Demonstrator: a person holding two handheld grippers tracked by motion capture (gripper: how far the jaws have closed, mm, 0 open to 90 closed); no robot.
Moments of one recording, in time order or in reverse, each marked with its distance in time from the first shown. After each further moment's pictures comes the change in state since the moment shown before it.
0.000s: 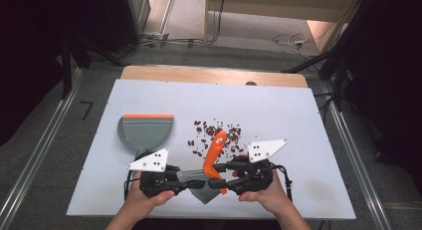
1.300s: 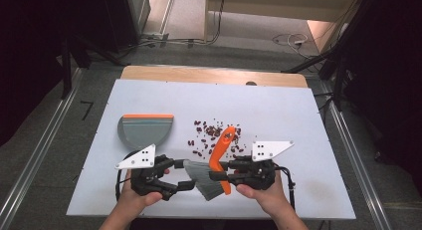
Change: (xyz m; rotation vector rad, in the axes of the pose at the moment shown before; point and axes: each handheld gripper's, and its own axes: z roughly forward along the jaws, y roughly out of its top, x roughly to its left) left arm 0.004 -0.009 -0.025 -0.066 0.187 -0.063; right arm 0.005 0.003 -0.007 -0.039 -0.128 0.008
